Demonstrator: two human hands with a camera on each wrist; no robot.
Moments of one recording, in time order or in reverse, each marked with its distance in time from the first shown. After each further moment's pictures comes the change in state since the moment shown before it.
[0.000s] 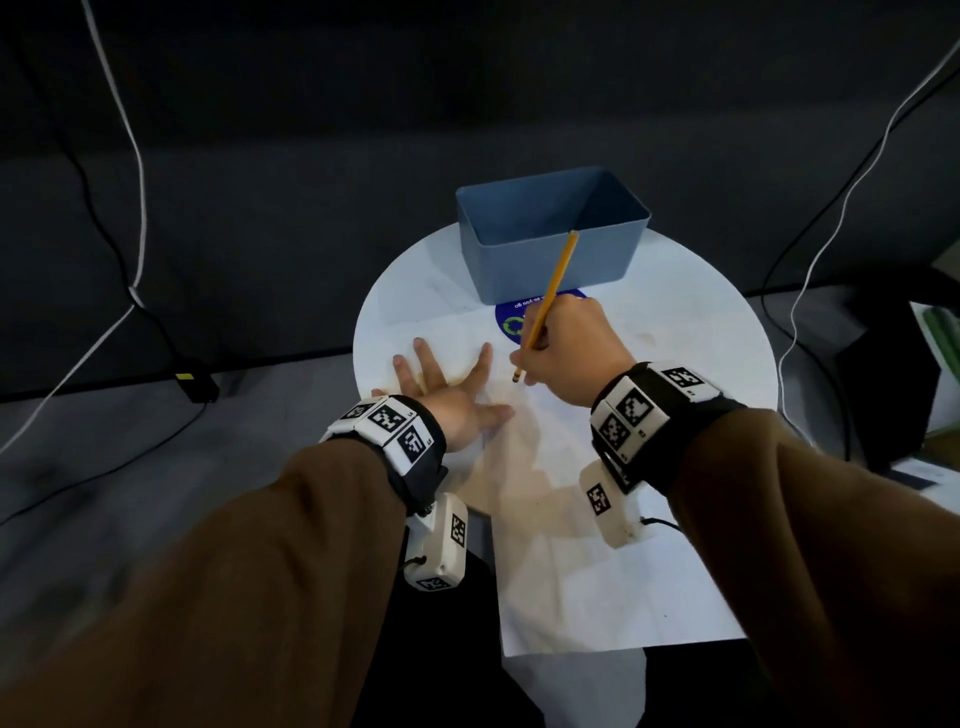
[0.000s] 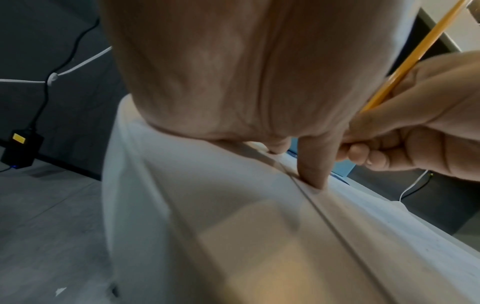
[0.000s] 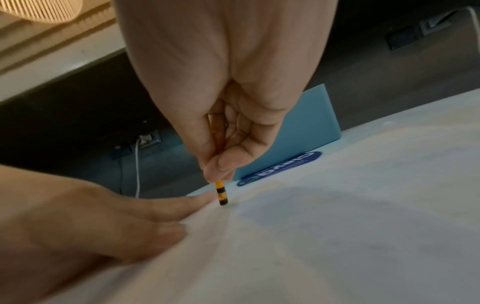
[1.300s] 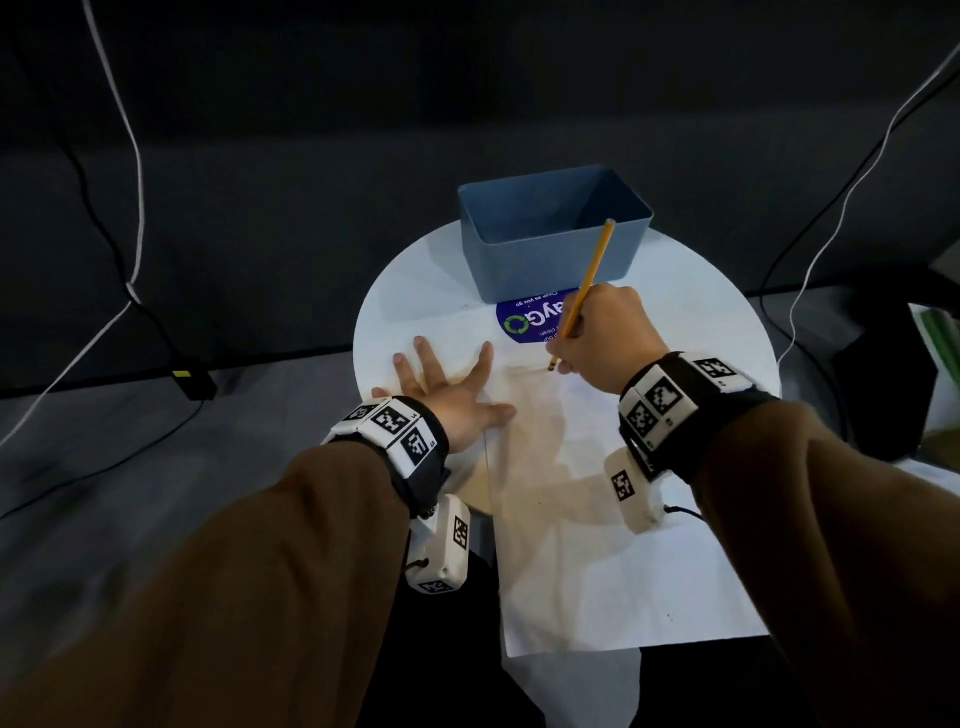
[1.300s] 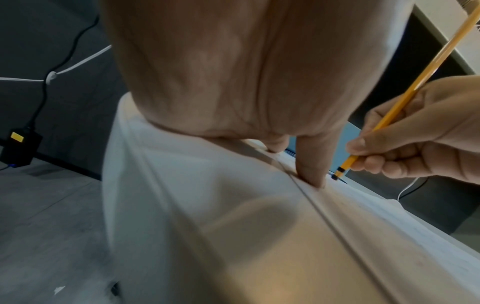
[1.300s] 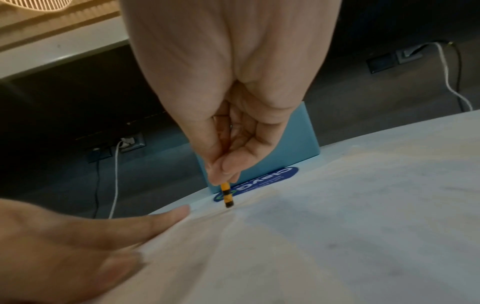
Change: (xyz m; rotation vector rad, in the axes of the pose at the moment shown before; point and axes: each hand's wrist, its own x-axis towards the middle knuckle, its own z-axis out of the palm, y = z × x) left_hand -0.001 -0.003 0.001 -0.039 0.012 0.029; right_hand 0.006 0.018 -0.014 -0.016 0.069 0.099
